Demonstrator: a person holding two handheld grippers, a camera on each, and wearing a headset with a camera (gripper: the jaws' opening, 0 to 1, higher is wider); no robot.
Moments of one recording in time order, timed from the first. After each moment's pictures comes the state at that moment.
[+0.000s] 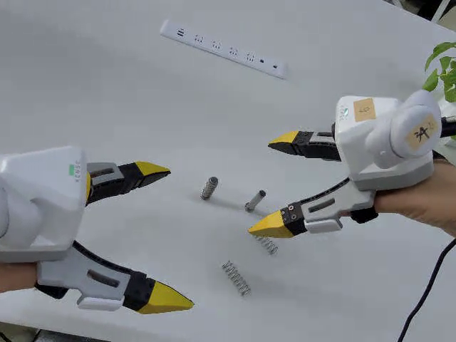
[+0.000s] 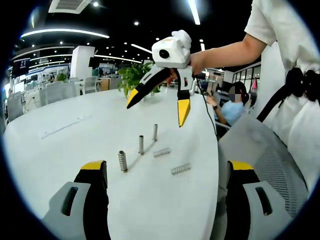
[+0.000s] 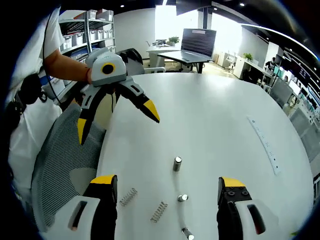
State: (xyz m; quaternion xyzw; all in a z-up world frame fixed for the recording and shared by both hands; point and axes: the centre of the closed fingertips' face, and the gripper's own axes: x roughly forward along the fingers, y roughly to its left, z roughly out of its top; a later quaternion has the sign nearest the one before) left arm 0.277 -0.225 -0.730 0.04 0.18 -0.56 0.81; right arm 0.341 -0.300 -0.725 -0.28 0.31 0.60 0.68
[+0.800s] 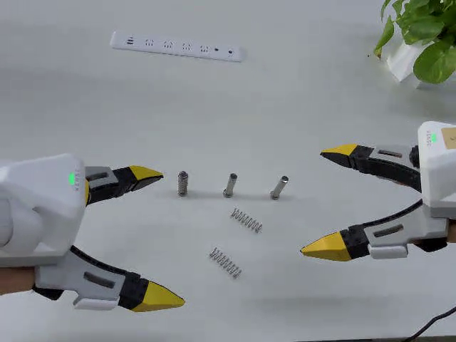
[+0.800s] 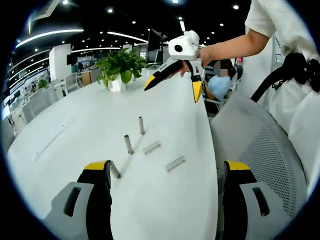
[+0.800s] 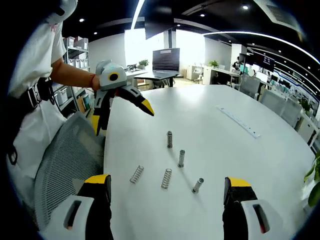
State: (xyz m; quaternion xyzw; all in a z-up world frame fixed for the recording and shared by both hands) left arm 0.271 -0.255 -0.736 0.15 0.21 -0.61 0.75; right arm 0.307 -0.409 -0.724 -0.17 0.28 0.53 0.78
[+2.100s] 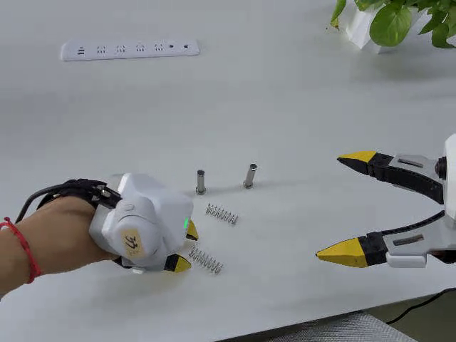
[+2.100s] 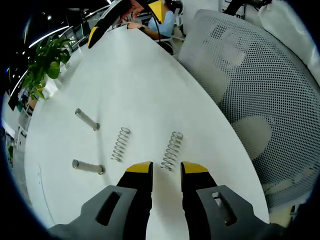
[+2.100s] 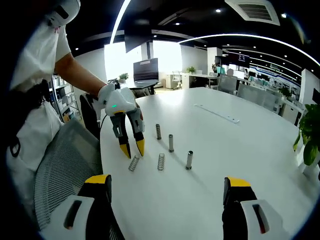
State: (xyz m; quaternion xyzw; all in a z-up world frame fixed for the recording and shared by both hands) left arm 0.267 -0.310 -0.836 0.42 0.23 -0.71 0.51; right arm 0.279 -0.452 -0.730 -0.11 0.26 0.47 0.84
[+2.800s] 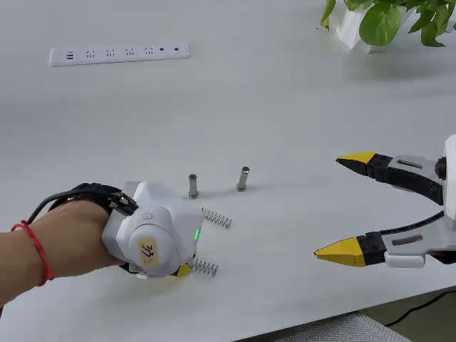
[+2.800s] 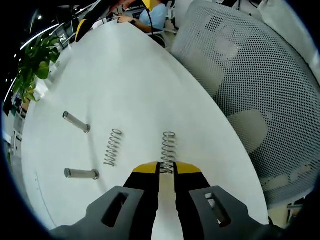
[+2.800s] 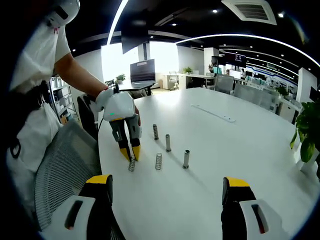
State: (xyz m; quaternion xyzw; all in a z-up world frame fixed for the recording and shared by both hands) left arm 0.262 -0.309 -0.846 0.44 0.26 -0.71 0.48; right arm 0.278 -0.456 -0.728 -0.10 0.26 0.46 0.84
